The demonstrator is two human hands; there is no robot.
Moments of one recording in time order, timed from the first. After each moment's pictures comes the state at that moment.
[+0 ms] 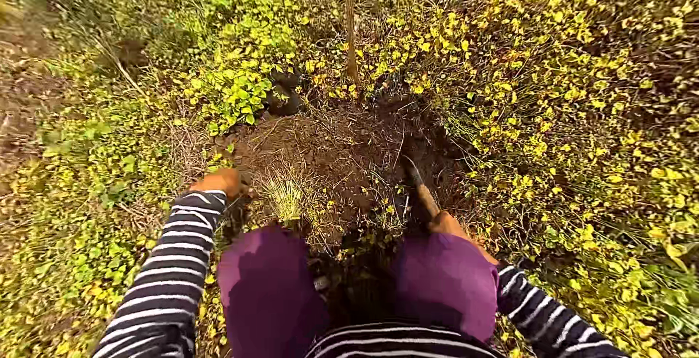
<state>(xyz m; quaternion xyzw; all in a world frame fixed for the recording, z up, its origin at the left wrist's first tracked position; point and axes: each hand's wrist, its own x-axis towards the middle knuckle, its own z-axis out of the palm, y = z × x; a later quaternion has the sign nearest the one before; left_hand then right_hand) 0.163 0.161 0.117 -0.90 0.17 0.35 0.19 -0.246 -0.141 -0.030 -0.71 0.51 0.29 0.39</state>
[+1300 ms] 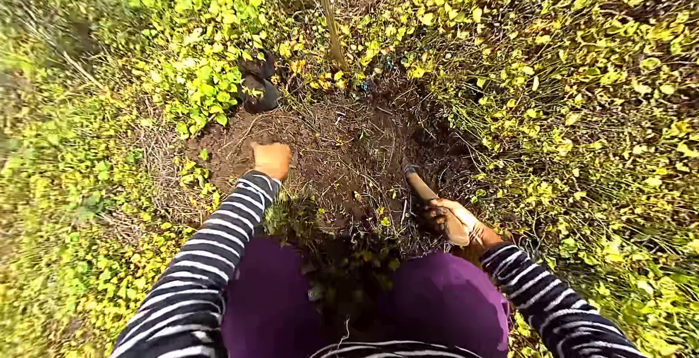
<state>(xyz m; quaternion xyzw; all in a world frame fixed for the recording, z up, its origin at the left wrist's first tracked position) 0.148 0.019 0.028 -0.88 0.32 0.27 0.23 -0.242 -0.200 -0.107 -0.05 0.37 0.14 0.92</state>
